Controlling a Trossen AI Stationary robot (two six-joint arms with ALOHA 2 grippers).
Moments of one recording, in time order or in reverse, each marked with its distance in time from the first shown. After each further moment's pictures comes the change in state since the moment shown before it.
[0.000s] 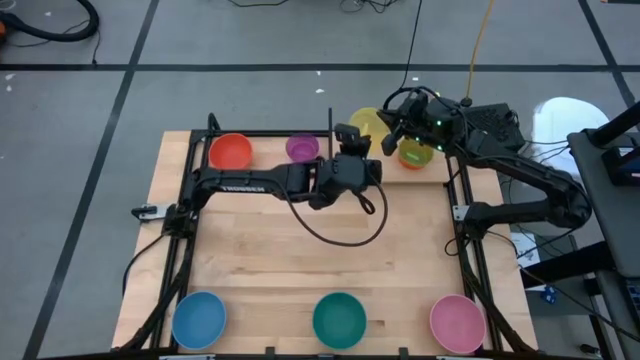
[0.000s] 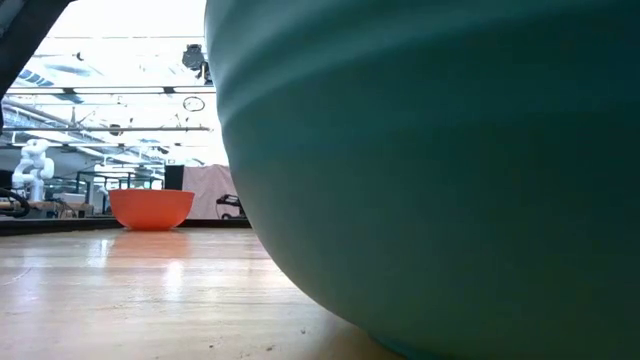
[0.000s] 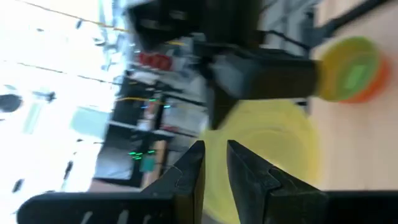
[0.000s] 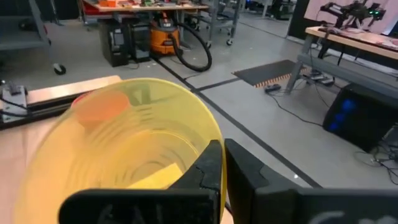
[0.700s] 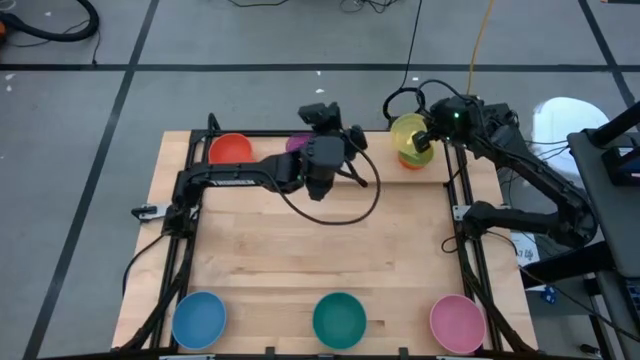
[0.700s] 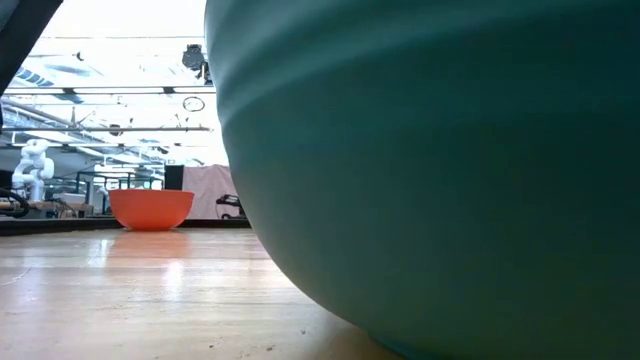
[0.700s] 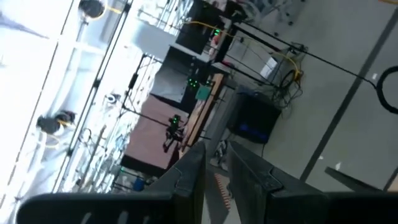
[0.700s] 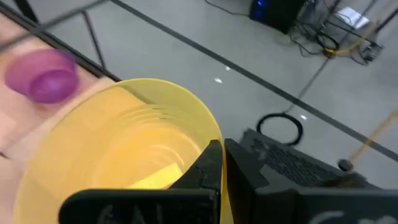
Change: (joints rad) left arm 0.037 -0.067 0.000 0.174 -0.391 0.077; right arm -0.244 -0.135 0.000 -0.529 0.127 0.073
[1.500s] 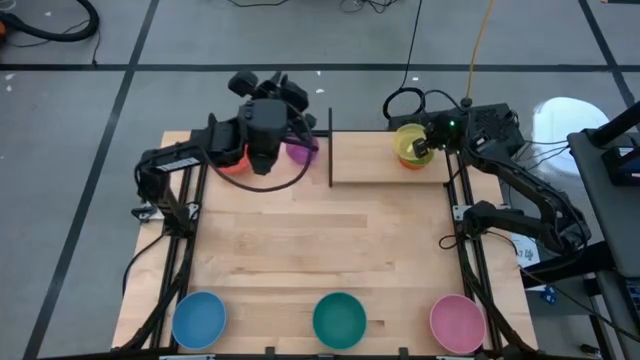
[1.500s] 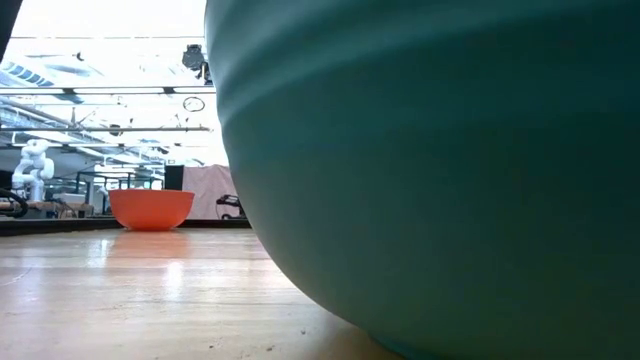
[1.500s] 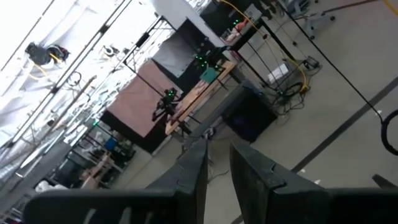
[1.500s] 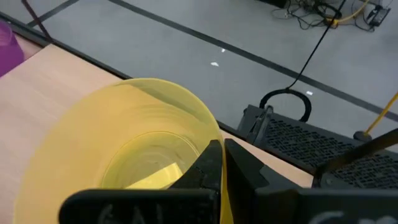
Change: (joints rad) left arm 0.047 -0.262 -0.001 -0.367 -0.021 -0.424; right arm -0.222 0.000 -0.376 0.373 -0.165 -0.032
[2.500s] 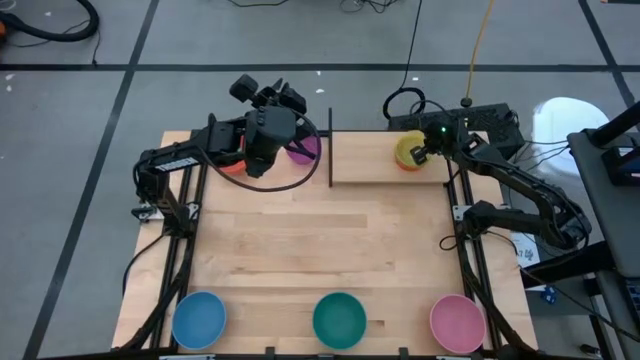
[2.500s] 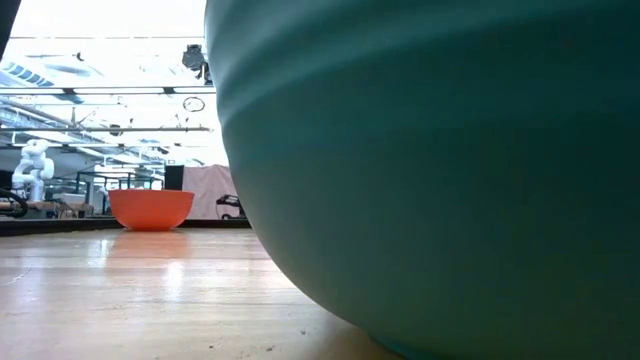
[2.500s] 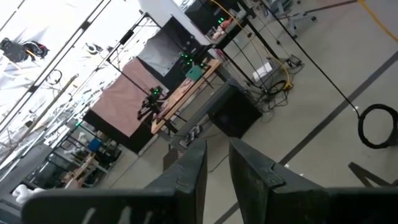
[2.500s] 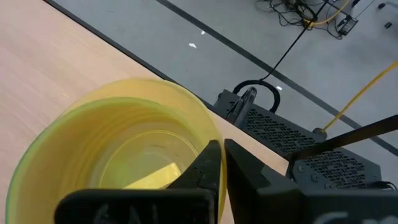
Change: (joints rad) left arm -0.004 -0.001 0.000 -0.208 0.051 -0.207; right arm 0.056 0.036 -0.043 0.005 0.157 -0.112
